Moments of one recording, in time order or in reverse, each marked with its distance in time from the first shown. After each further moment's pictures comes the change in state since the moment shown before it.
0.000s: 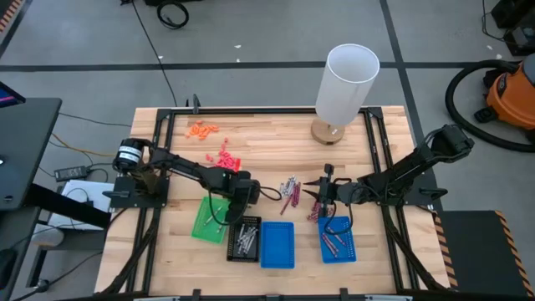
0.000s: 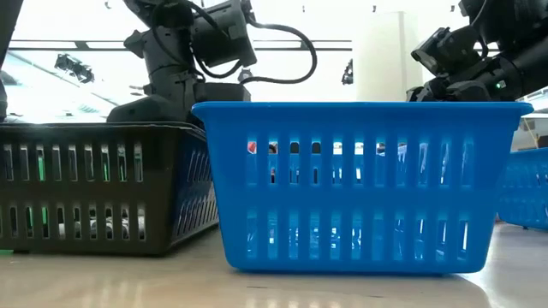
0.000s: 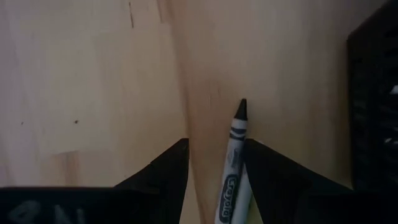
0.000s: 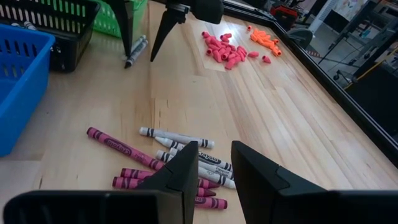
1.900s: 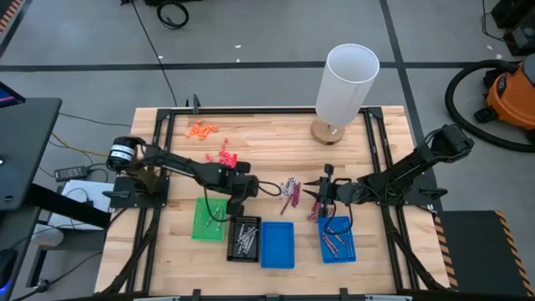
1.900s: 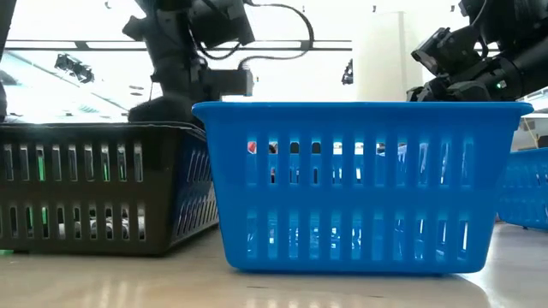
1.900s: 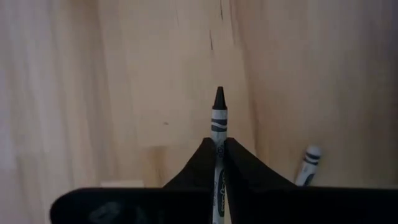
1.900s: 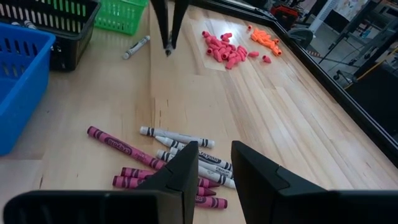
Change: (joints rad) left arm 0.011 -0.072 0.015 -0.021 -0.189 0.066; right arm 0.001 0.000 0.000 -0.003 0.000 0.000
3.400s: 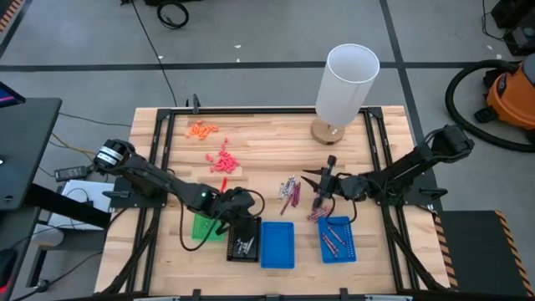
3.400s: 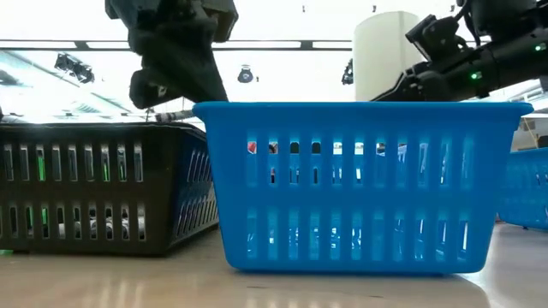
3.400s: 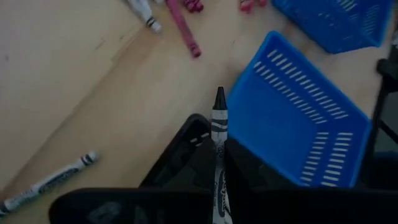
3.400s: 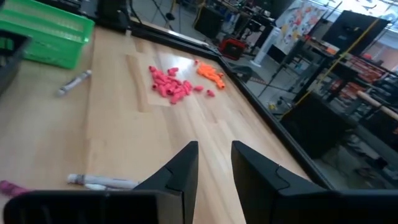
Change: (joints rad) left arm -0.281 -0.090 0.005 0.173 -0.024 -1.074; right arm -0.053 0.000 0.000 0.204 0.134 -0.201
